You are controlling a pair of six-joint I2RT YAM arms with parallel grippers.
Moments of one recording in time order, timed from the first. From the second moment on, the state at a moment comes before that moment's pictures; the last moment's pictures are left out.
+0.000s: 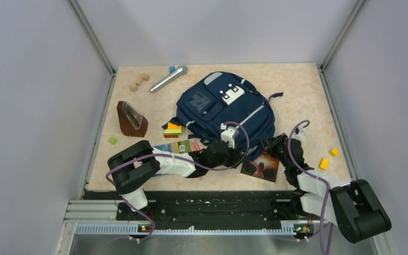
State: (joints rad) left arm -1.10 1.71 0.76 0.50 -0.06 -0.68; right arm 0.31 1.09 0.10 0.60 0.06 1.01
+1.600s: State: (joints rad) left arm -0.72 1.27 0.33 0.53 -0.13 -0.84; right arm 0.61 0.87 0.41 0.10 -0.09 0.37
